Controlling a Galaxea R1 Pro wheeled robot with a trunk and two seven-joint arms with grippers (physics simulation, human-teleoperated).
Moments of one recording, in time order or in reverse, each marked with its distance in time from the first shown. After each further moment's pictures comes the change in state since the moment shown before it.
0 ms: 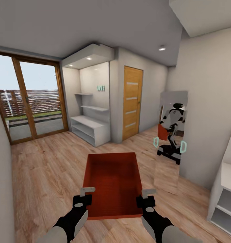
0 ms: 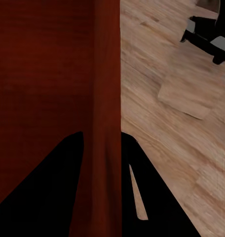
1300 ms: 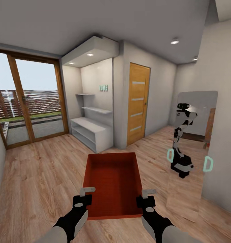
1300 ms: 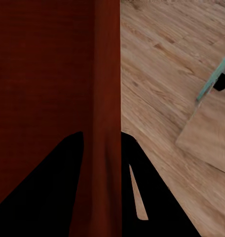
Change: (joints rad) left arm 0.000 0.000 0.000 0.000 0.000 0.000 0.000; right arm 0.000 0.000 0.000 0.000 0.000 0.000 0.000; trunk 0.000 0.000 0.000
